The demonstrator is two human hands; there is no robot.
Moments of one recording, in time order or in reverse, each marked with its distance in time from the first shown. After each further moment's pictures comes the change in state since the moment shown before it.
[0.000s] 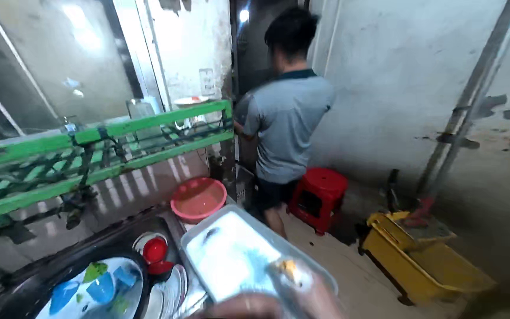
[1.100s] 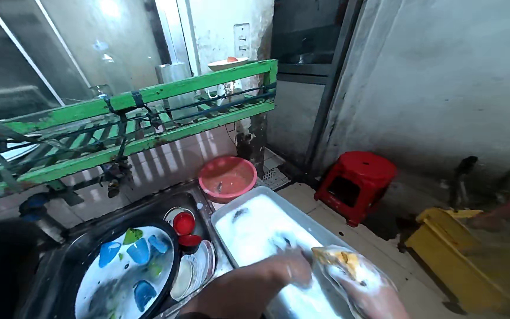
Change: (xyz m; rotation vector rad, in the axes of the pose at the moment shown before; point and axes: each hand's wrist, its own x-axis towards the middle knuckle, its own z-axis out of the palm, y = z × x) left_hand 0.089 -0.047 -0.023 0.266 0.049 -0.226; right_hand 0.003 0.017 0.003 0.072 0.109 -0.032
